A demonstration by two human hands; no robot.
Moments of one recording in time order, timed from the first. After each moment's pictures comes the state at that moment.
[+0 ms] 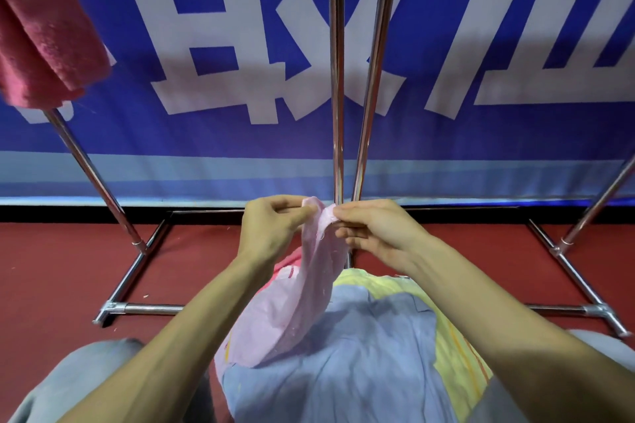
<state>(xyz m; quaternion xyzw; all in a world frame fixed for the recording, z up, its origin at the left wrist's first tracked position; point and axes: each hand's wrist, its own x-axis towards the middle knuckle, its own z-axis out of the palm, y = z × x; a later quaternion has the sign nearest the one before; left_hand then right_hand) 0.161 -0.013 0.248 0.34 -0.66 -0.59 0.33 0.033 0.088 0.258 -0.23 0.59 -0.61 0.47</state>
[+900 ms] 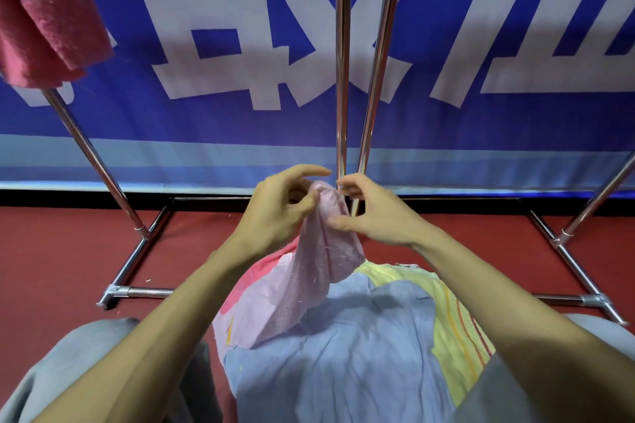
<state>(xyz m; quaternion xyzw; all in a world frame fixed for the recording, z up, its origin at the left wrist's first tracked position) 0.173 -0.013 0.266 0.22 -0.84 -0.39 0.30 0.020 0.087 0.247 -0.51 0.76 -0.34 0.23</state>
